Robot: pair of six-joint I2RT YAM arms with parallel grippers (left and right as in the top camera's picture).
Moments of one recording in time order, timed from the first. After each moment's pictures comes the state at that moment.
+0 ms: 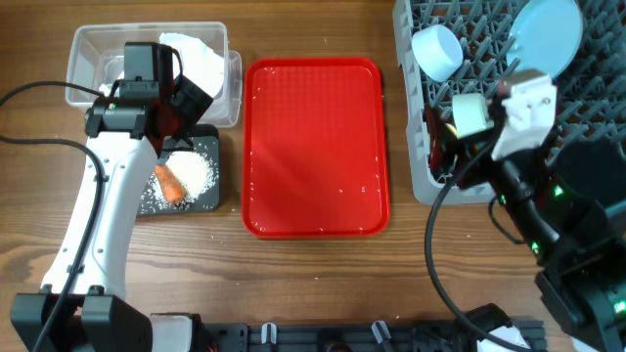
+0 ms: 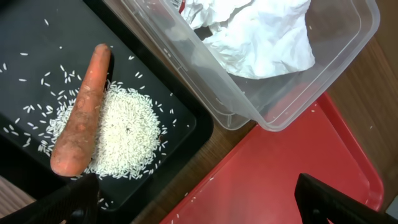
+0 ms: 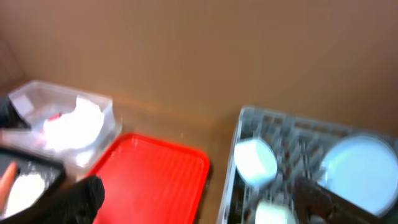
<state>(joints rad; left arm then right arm) -0.04 1.53 1.34 -0.91 -0.13 -0.92 0.38 0.87 1.27 -0.69 0.09 -0.03</state>
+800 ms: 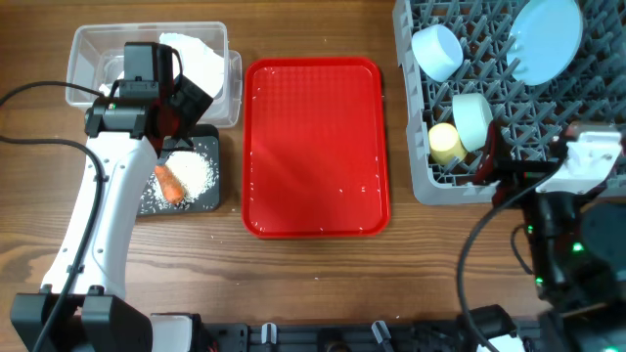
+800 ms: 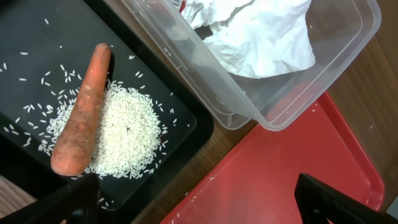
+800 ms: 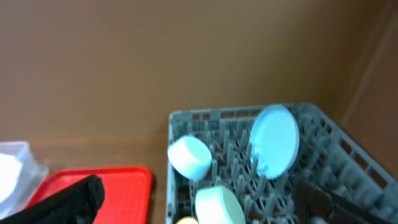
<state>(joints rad) -0.04 1.53 1.34 -0.91 -0.13 -0.92 0.21 0.61 0.95 -0.49 0.27 0.06</state>
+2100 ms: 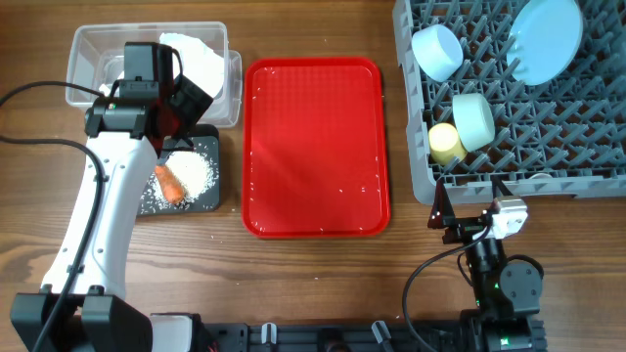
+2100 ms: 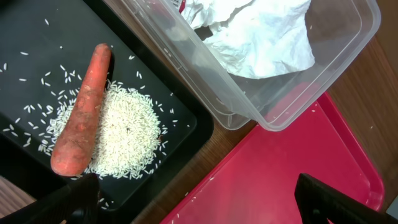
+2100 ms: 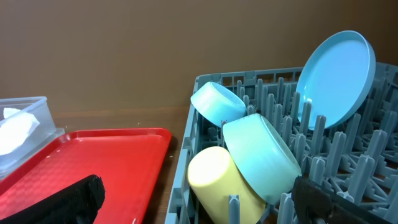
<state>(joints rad) -0.04 1.53 1.34 -0.91 -0.13 -0.92 0.07 0.02 0.01 0.00 -0.03 0.09</state>
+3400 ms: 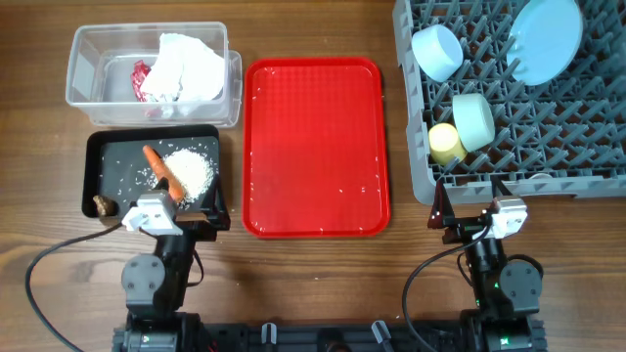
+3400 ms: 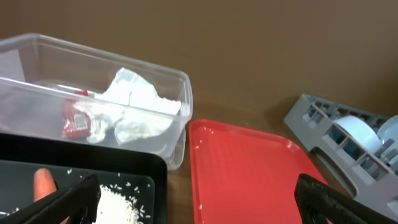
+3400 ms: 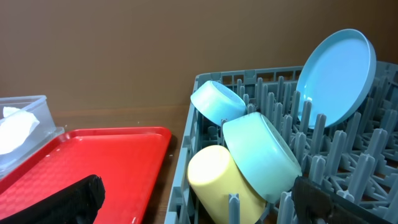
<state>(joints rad) -0.01 0.21 0.08 0.05 0.08 -0.31 0.07 0.02 0.01 0.00 -0.03 0.09</state>
